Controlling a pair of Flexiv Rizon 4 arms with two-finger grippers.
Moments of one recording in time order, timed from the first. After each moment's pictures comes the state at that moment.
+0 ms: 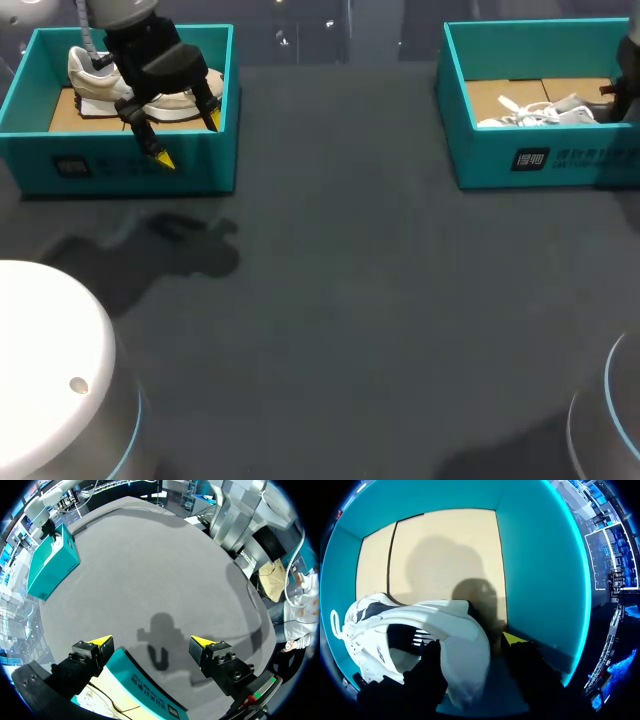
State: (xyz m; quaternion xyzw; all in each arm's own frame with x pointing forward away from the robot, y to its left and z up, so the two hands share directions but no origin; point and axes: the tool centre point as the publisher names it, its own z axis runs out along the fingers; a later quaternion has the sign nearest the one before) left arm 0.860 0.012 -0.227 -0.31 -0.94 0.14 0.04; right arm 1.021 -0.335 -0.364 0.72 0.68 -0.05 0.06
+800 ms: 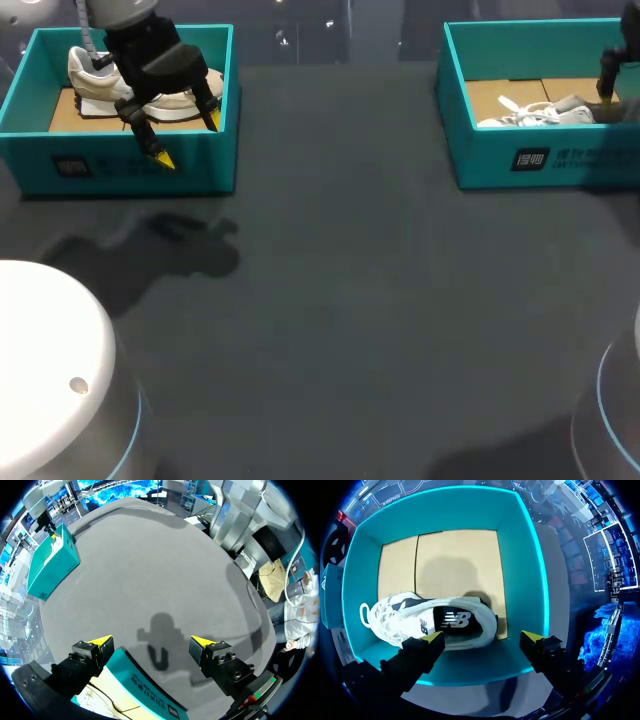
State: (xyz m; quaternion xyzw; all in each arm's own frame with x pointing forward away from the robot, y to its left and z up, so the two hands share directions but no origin) left arm 0.860 0.012 -0.227 -0.31 -0.94 0.14 0.04; right arm 1.011 -0.306 -0.291 0.73 0.68 -0.04 0.08
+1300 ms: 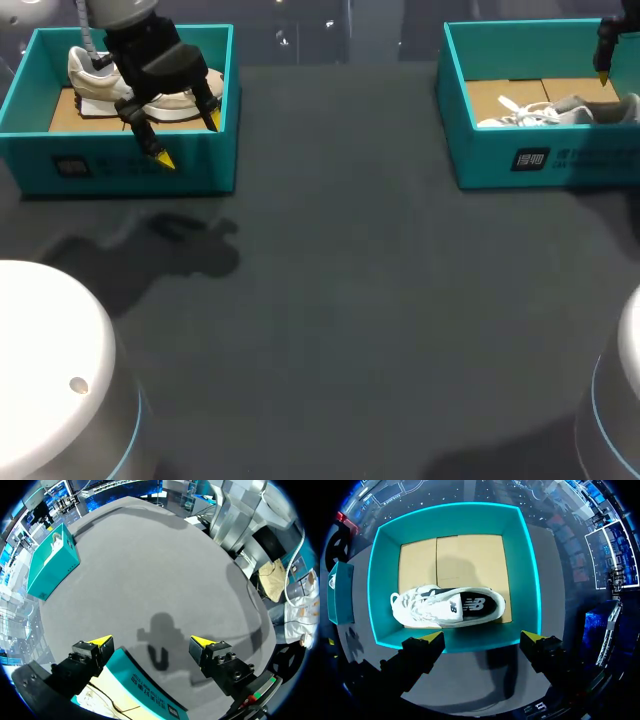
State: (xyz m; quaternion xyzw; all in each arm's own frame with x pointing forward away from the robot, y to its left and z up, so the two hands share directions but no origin) left arm 0.860 0.012 -0.227 -0.31 -0.94 0.14 0.04; right arm 0.991 -0.269 -0.228 0.73 0.68 -0.03 0.06
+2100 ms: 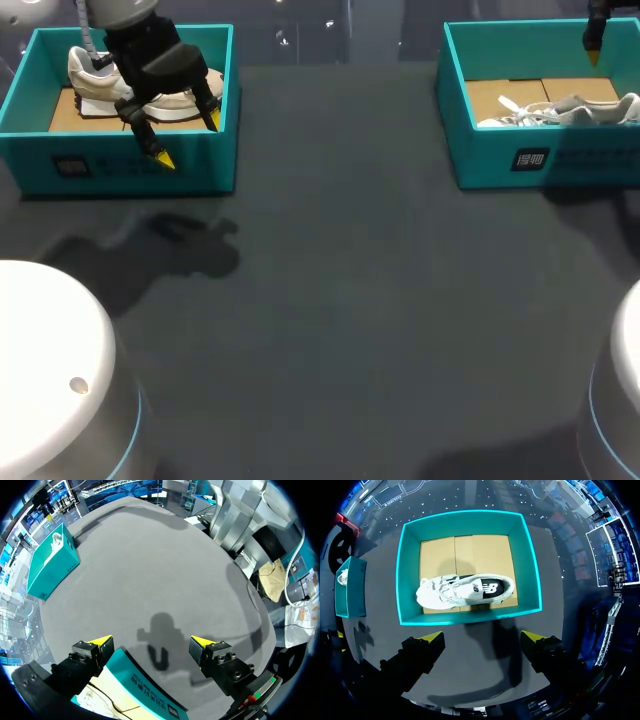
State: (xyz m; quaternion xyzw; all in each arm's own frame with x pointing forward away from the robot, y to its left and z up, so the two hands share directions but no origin) left arm 0.860 0.012 -0.227 -0.31 -0.94 0.14 0.04; right arm 0.955 -0.223 -0.170 0.74 0.68 -0.03 0.05
